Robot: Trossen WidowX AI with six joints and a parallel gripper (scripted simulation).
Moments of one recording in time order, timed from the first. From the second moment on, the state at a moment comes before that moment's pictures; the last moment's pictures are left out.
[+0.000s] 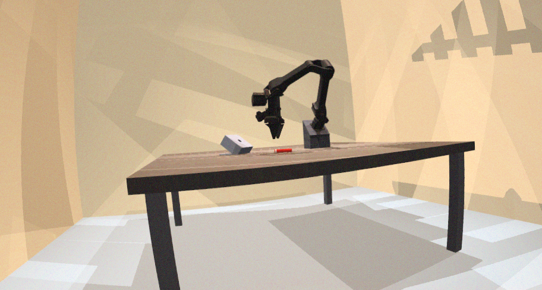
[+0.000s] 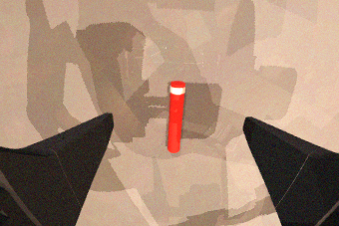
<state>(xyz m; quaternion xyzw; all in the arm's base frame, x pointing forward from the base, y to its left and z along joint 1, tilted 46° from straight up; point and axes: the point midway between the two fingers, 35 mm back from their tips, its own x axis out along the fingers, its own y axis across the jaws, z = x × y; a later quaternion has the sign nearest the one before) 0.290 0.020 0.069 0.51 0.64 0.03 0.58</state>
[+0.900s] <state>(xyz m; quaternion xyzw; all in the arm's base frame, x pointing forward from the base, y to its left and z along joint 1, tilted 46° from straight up) 0.298 0.051 0.040 0.51 0.64 0.03 0.58</state>
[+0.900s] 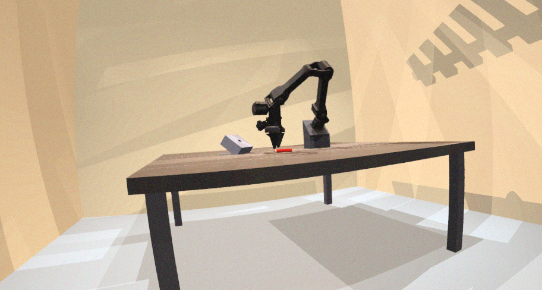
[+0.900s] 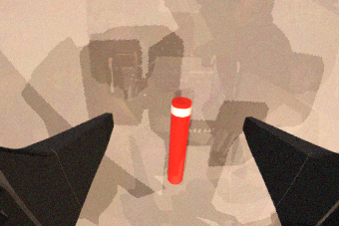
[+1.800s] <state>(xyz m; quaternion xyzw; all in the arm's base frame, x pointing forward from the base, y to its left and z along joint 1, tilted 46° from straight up) 0.298 0.062 0.029 0.51 0.64 0.03 0.57</state>
